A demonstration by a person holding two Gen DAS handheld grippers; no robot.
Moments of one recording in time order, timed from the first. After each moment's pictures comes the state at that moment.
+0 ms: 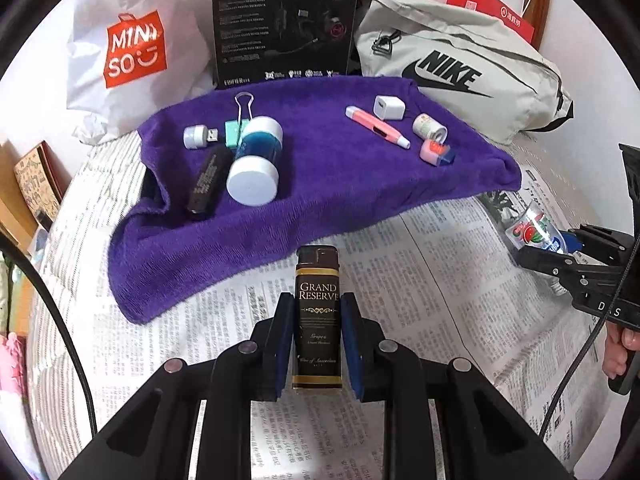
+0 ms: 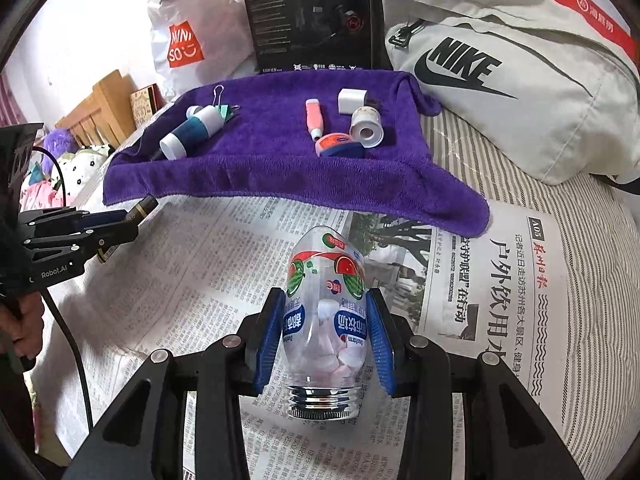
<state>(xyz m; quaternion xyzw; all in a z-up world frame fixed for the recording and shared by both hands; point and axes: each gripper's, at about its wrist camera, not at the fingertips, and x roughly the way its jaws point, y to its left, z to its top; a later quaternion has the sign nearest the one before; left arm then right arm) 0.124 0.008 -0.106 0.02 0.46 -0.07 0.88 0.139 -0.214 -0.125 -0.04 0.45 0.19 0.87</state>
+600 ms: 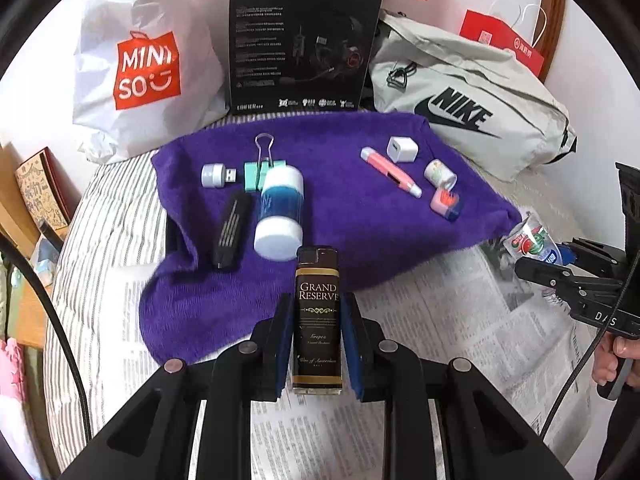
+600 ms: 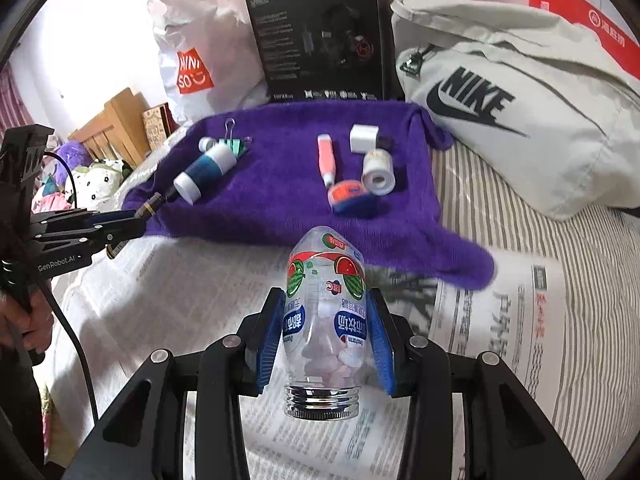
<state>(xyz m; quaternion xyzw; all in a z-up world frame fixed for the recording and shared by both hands) 0.155 0.029 -0.073 0.00 0.45 -0.08 0.89 0.162 -0.208 -0.095 -0.03 0.43 0.22 0.87</state>
